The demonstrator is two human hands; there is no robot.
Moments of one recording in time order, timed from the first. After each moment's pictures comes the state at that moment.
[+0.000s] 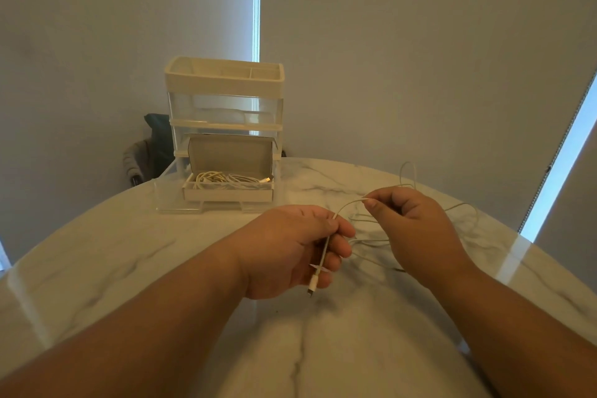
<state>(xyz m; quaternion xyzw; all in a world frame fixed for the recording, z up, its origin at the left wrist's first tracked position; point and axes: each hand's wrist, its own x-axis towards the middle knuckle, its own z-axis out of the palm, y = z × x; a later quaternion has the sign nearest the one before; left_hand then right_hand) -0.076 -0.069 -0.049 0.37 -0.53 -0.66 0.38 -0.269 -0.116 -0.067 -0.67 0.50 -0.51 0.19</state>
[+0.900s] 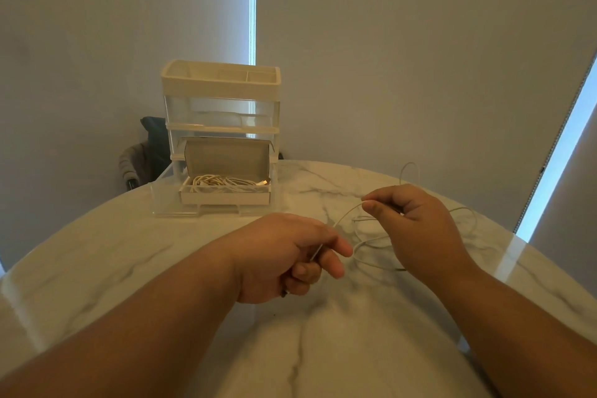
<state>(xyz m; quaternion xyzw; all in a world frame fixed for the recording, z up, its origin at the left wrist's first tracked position) -0.073 -0.068 -0.045 0.42 -0.54 -0.65 0.33 -0.273 -0.115 -0.061 -0.70 0.48 -0.51 0.14</state>
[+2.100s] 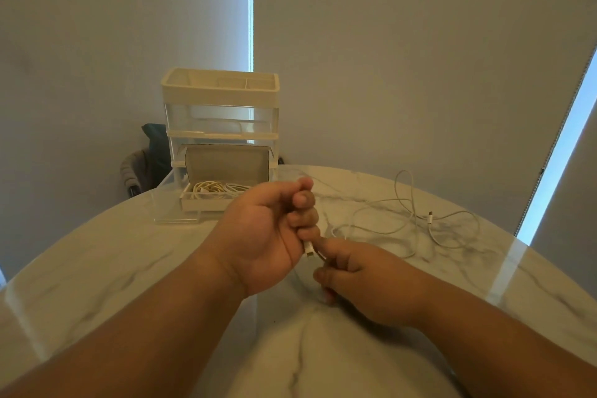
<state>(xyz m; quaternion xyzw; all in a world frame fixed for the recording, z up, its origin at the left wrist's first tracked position) -0.072 -0.071 -0.033 0.19 -0.38 -0.71 0.56 -0.239 -0.086 -0.066 -0.85 0.43 -0.17 0.25</state>
